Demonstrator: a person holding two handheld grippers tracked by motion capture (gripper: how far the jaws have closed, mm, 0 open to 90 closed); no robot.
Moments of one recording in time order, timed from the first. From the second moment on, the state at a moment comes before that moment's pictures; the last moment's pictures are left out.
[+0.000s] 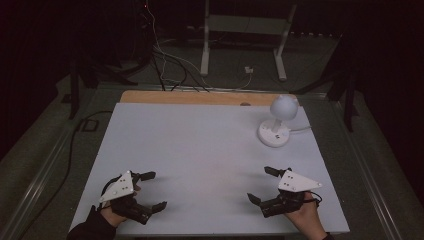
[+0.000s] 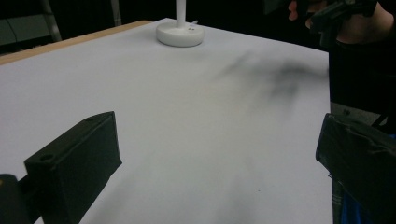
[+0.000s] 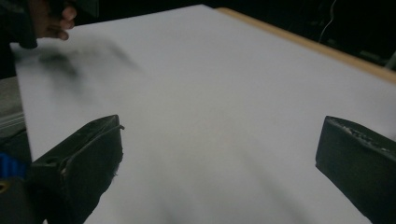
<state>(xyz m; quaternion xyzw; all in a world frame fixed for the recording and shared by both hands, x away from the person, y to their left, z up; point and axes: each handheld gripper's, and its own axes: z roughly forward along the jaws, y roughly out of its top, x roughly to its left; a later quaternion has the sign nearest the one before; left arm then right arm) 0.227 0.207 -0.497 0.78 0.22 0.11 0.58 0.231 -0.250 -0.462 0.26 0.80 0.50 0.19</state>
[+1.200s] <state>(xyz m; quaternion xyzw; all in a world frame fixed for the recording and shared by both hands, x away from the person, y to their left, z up) 0.227 0.208 -0.496 0.78 0.22 0.11 0.58 0.284 -0.250 -0.424 0.31 0.76 0.51 0.25</state>
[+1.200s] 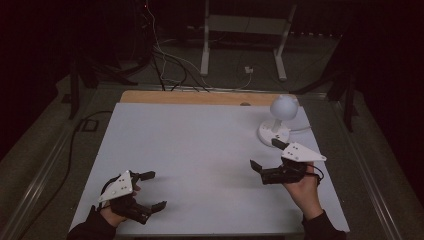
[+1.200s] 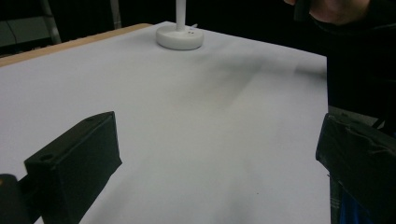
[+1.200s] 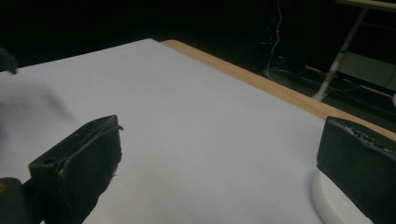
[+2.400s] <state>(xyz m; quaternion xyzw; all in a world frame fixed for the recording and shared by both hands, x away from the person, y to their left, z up) 0.227 0.208 -0.496 0.78 0.22 0.11 0.58 0.332 -0.262 -0.458 0.47 0.69 0.44 0.32</state>
